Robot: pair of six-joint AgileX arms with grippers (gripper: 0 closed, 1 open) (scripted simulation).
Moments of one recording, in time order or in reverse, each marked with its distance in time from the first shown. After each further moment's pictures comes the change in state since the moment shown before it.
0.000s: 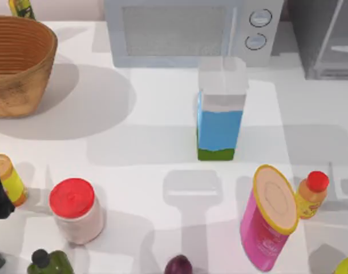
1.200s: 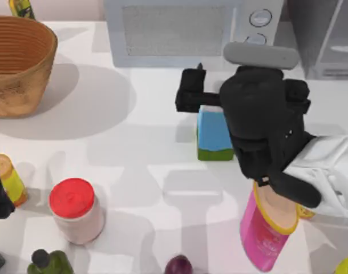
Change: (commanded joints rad) left arm 0.000 0.000 0.000 0.000 0.000 0.000; right arm 0.695 1.477 0.782 0.419 0.622 0.373
